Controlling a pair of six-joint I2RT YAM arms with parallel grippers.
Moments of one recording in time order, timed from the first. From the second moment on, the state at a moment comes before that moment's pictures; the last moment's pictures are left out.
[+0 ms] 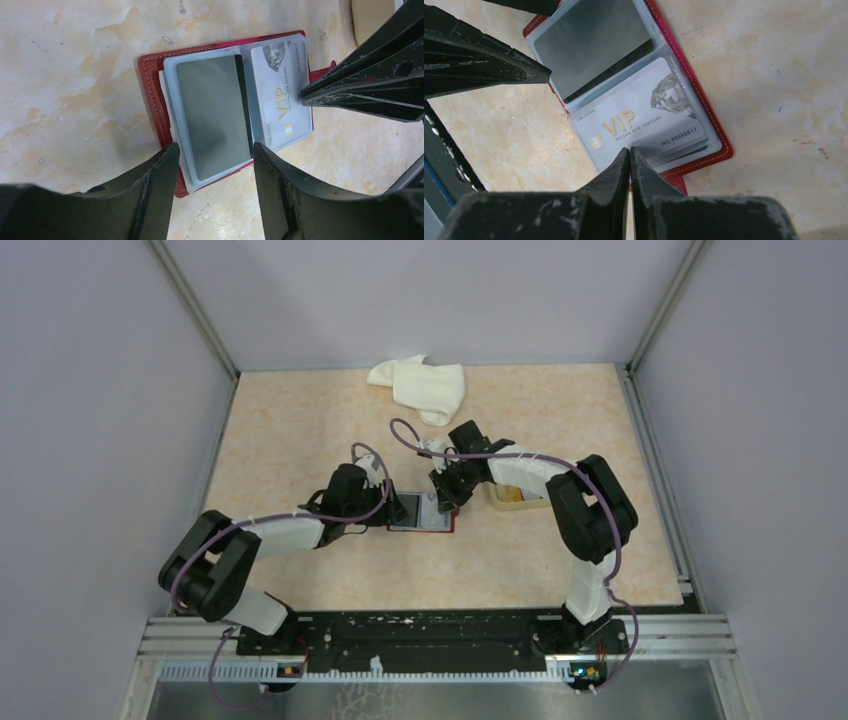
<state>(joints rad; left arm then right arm) -0.57 1.49 0.56 0.26 0.16 -0.57 0.59 1.86 1.19 -0.44 -0.50 -0.19</state>
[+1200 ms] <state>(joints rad) -0.56 1.44 0.52 0.41 0.36 -0.67 0.59 1.87 1.20 -0.48 -0.57 -0.21</state>
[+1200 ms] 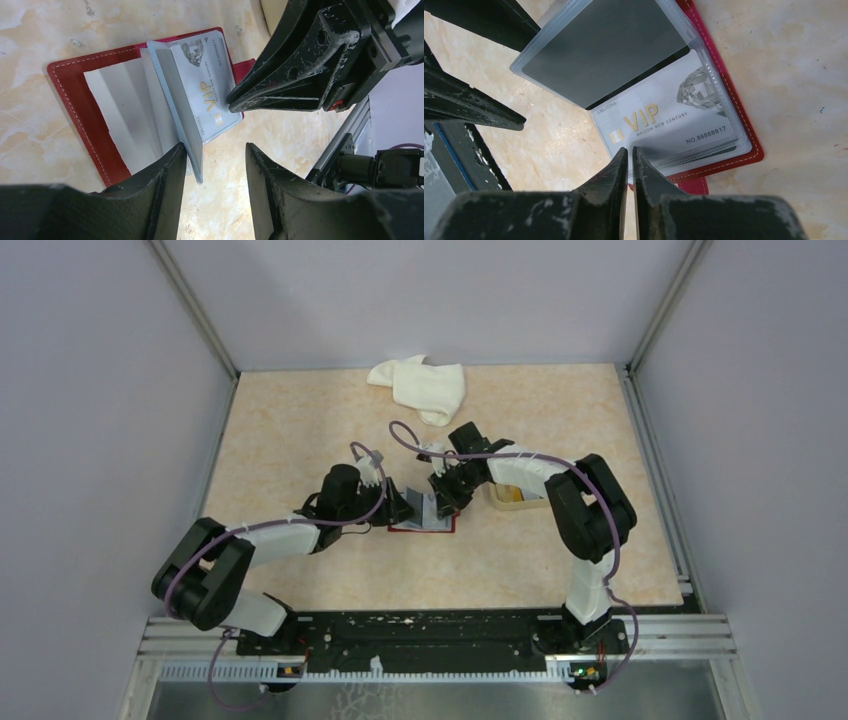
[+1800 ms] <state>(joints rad) -0.55 1.41 0.49 0.45 0.39 -0.69 0.56 1.84 1.20 -0.48 -0.75 -0.21</state>
